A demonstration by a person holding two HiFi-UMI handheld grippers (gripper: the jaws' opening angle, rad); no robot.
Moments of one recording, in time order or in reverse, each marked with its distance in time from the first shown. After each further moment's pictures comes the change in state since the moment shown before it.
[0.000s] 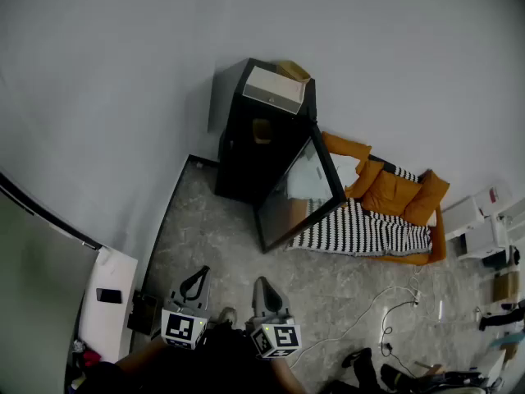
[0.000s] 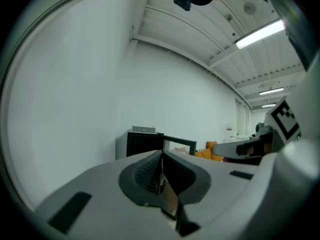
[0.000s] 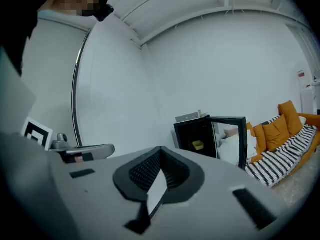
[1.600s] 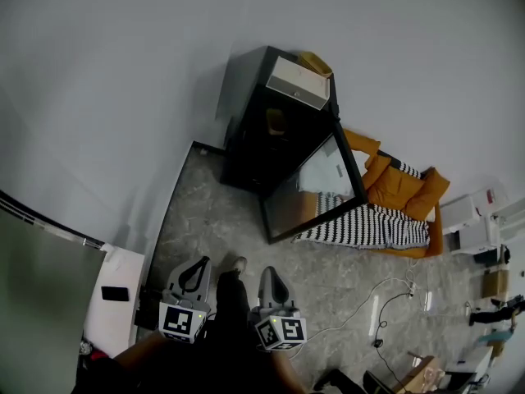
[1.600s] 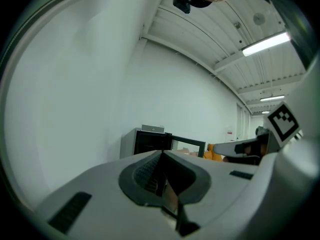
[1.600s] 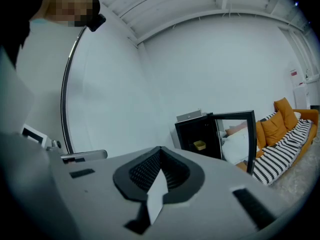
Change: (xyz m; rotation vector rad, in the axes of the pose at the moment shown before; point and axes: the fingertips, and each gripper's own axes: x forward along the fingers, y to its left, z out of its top) left arm -0.006 0.106 0.007 -0.090 0.021 -0.018; right arm 0.070 0.055 -0.013 0.015 -0.022 -0.080
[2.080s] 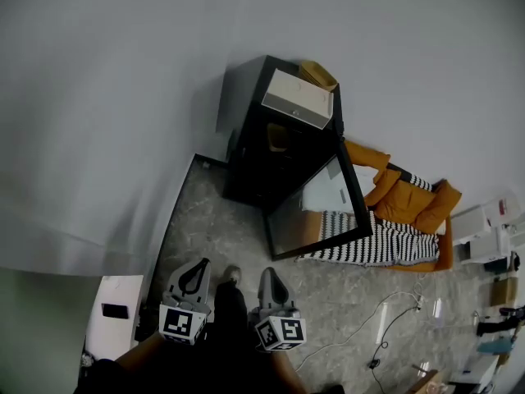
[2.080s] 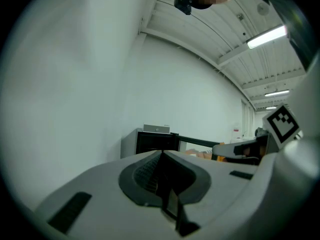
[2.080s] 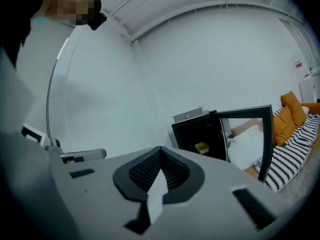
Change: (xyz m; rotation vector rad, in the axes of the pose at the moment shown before) left arm 0.113 0.023 0.010 0.020 0.014 0.035; right arm 0.105 -0.060 0.017 0.028 0.005 0.034
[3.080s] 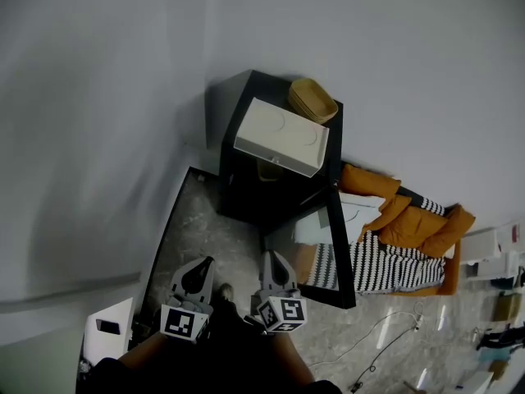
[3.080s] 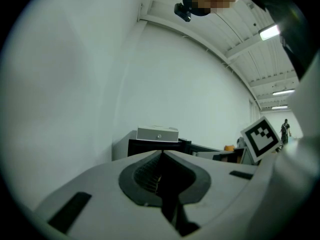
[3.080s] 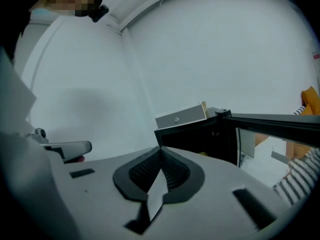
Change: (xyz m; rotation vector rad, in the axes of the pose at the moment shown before) left arm 0.246 0.009 0.049 -0.015 0.028 0.029; right arm 0.235 -0.152 0.065 -0.001 0.072 0.063
